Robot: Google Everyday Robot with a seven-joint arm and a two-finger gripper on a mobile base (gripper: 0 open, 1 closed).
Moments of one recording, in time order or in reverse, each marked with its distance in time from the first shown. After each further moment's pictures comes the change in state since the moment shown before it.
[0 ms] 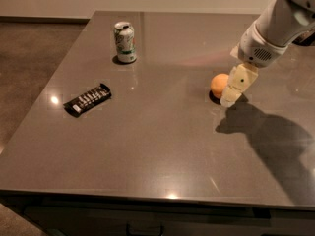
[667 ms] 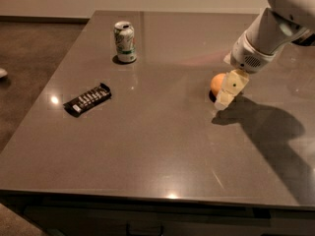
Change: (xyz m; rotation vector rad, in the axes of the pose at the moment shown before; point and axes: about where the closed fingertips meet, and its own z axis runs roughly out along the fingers) arm 0.001 -0.012 0.036 -0.031 -0.010 -0.002
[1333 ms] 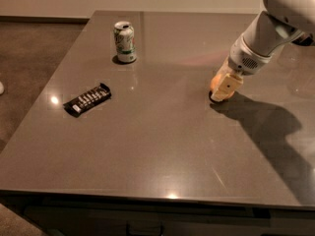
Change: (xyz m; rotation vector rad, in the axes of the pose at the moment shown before) arm -0.001 -0.002 0.012 -0.028 -0.004 -0.006
